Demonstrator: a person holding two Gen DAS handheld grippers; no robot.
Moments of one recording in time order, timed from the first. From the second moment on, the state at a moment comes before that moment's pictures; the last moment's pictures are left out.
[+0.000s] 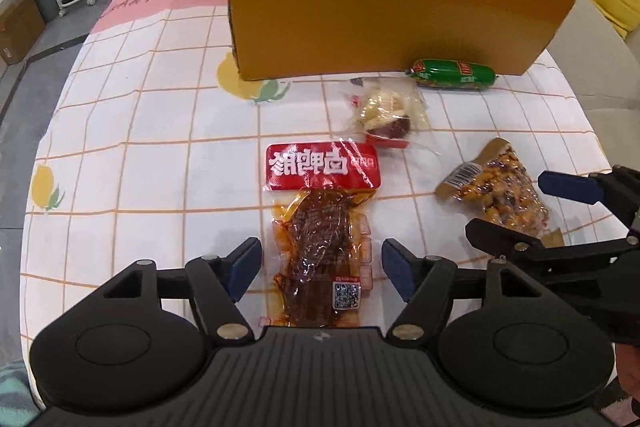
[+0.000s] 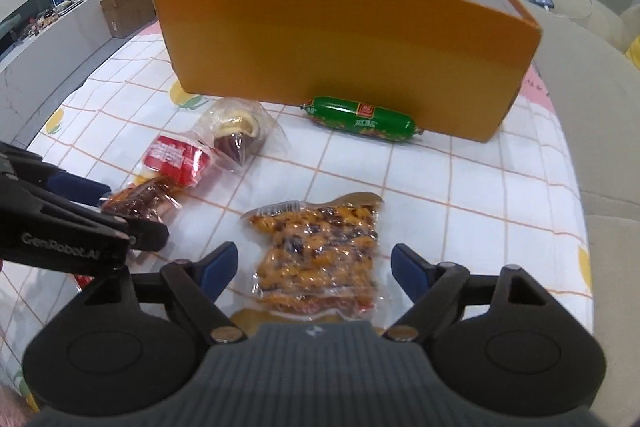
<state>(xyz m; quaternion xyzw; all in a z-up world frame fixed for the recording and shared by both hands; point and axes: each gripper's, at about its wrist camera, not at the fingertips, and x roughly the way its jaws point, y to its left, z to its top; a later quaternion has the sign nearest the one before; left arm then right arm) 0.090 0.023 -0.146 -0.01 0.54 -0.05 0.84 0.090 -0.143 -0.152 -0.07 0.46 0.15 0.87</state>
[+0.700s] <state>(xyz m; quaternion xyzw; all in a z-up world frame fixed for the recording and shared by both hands) 0.085 0.009 -0.150 0.03 0.51 -0.05 0.86 0.086 -0.141 -0.157 -0.07 0.46 0.15 0.87</state>
